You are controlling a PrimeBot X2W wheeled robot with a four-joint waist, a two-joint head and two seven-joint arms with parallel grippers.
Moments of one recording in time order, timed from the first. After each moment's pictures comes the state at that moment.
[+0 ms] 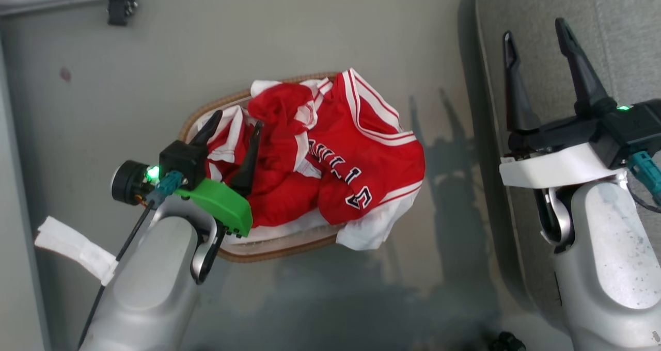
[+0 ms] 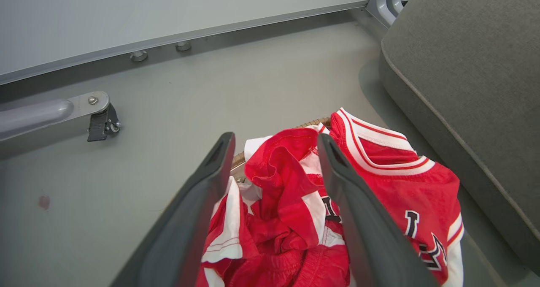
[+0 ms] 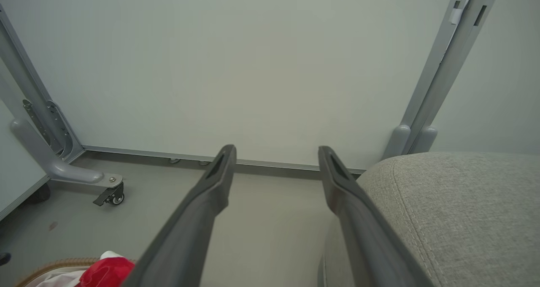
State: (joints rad) left arm -0.59 0.17 -0.47 0.61 -0.34 -0.13 -0.26; right arm -0.46 -0.05 0.01 0.03 0.03 0.13 -0.26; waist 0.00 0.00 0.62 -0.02
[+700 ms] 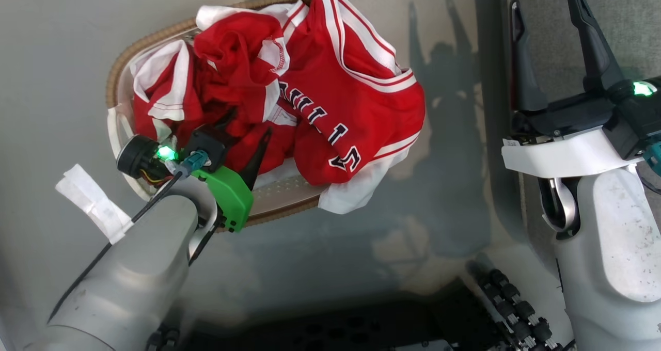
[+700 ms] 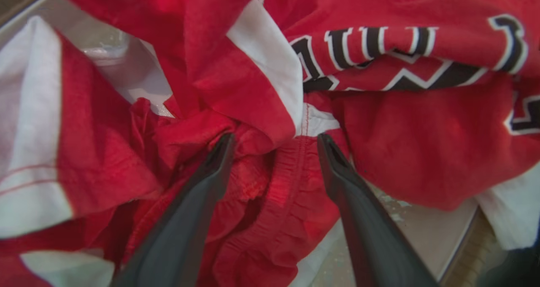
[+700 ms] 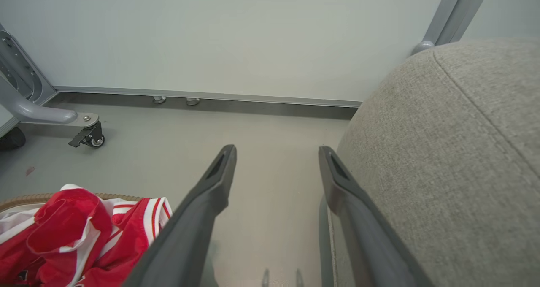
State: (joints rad) left arm -0.80 0.26 -0.86 0.81 -0.50 -0.13 -0.26; right arm -0.51 -0.05 0.02 -0.04 0.04 0.13 -0.26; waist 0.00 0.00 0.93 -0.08
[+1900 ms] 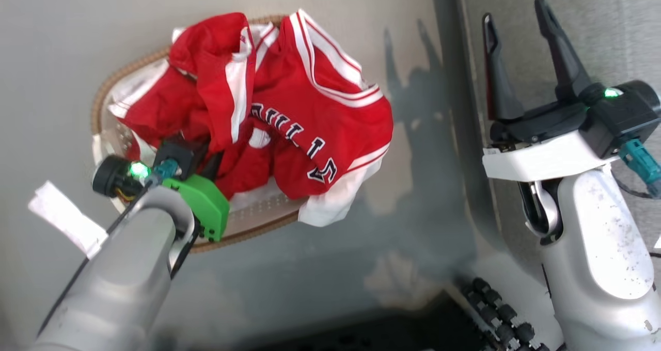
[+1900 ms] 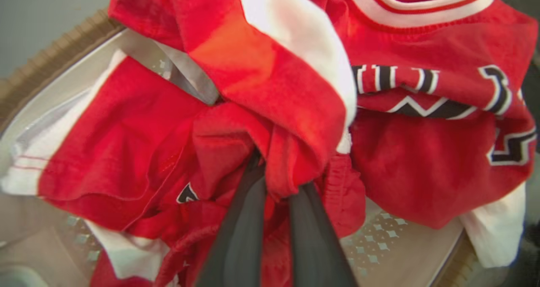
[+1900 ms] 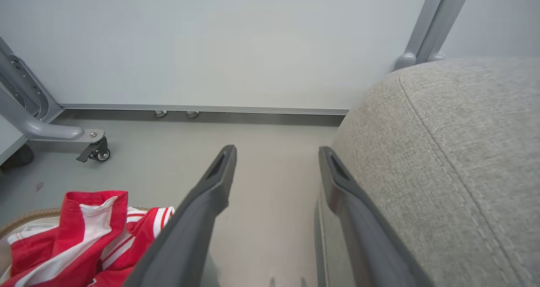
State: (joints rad) left arm -0.76 0.29 -0.80 0.84 -0.53 -0.13 -0.26; right arm -0.51 -0.05 0.08 0.03 0.10 0.13 -0.26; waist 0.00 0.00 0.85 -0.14
